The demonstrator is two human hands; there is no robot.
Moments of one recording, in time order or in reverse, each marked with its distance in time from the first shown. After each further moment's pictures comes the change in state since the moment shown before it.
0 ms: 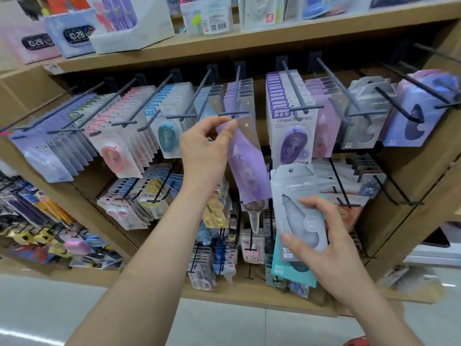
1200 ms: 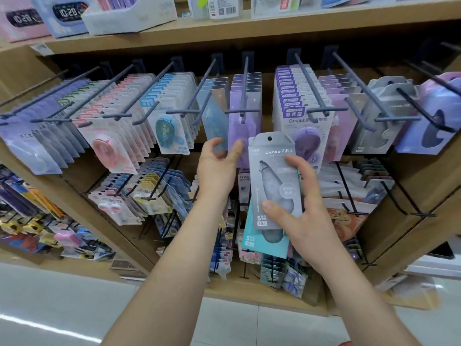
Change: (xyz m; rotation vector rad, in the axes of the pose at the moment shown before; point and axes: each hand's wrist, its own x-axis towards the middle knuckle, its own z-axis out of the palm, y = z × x) left_hand -0.007 -0.050 0.029 -0.052 -0.013 -0.525; right_hand 0.060 -0.019 0.029 0.186 -0.116 -0.031
